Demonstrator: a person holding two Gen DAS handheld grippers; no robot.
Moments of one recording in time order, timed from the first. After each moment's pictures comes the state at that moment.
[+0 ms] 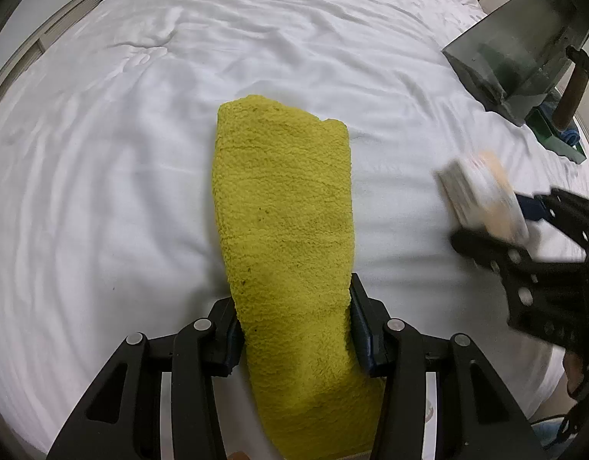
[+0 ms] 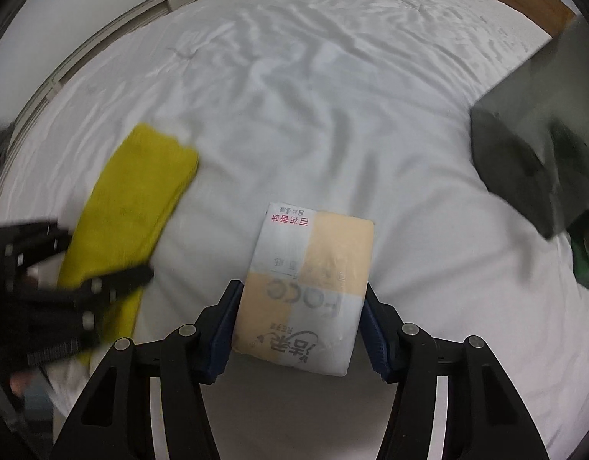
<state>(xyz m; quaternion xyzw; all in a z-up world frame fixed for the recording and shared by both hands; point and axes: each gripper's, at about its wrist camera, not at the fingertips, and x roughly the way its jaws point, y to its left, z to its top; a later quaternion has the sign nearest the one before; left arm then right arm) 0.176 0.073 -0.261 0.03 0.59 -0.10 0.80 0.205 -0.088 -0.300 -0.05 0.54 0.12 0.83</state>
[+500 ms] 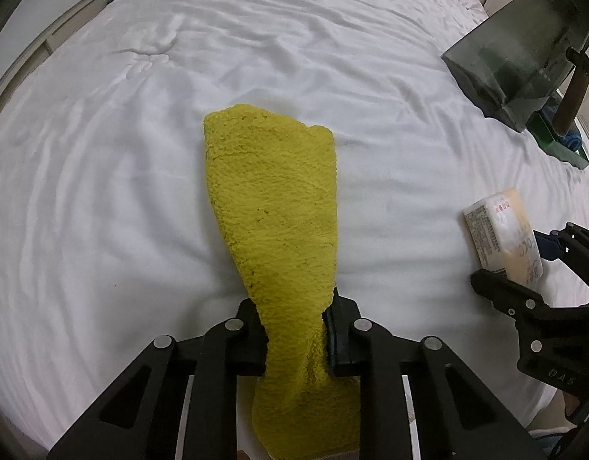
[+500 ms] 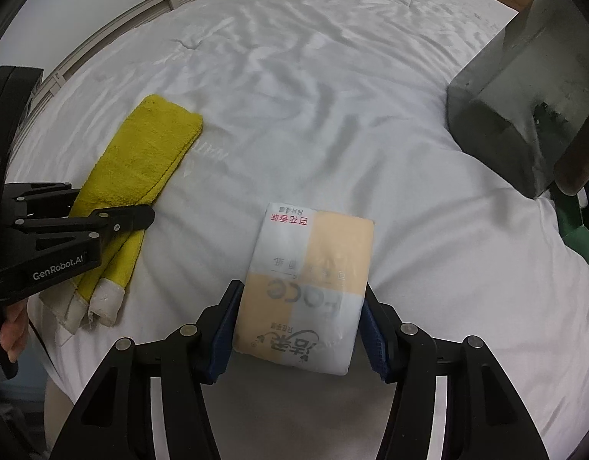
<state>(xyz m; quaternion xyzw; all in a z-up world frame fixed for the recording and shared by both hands) 0.181 0.052 -0.264 0.04 0.57 -0.08 0.82 0.167 -0.105 -0.285 -0.05 0.54 0.12 0.83</state>
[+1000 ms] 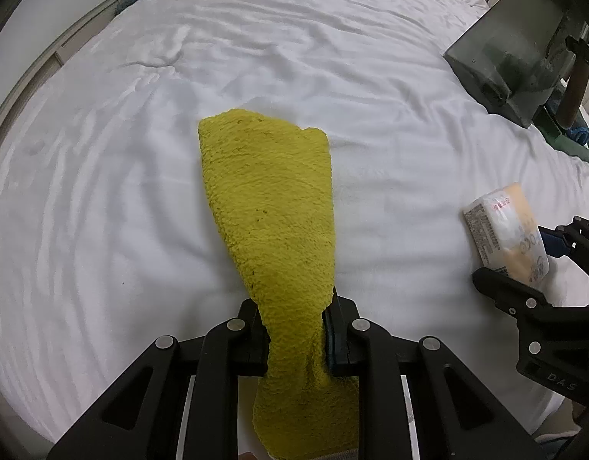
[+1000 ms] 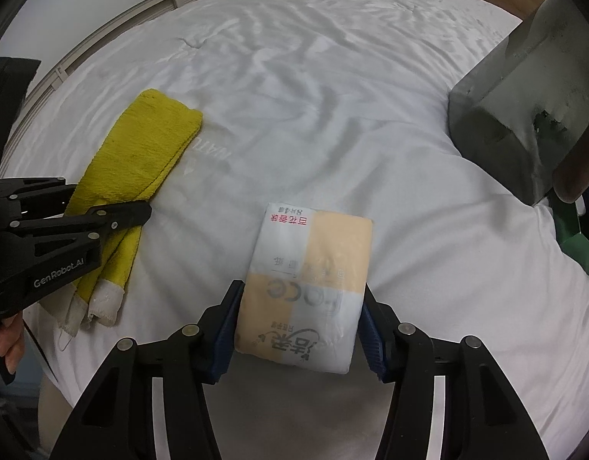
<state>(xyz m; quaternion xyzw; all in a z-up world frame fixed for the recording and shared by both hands) 0.170 0.045 -0.258 0.06 0.56 -0.06 0.82 0.162 -0.105 -0.284 -0.06 0.54 0.12 0.83</state>
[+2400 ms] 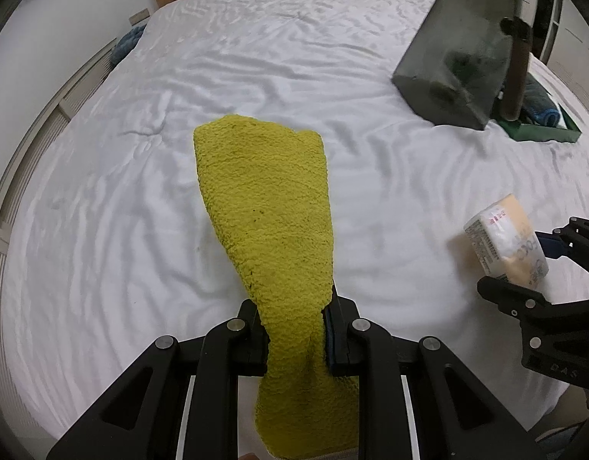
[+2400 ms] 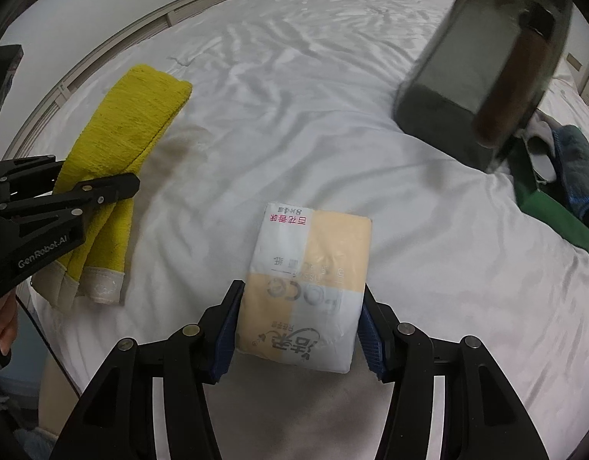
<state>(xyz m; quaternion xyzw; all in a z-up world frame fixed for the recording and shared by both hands) 0.109 -0.021 -0.203 0.12 0.50 -0.07 0.85 0.122 -0.149 -0.257 -0.04 0.52 0.11 0.85</state>
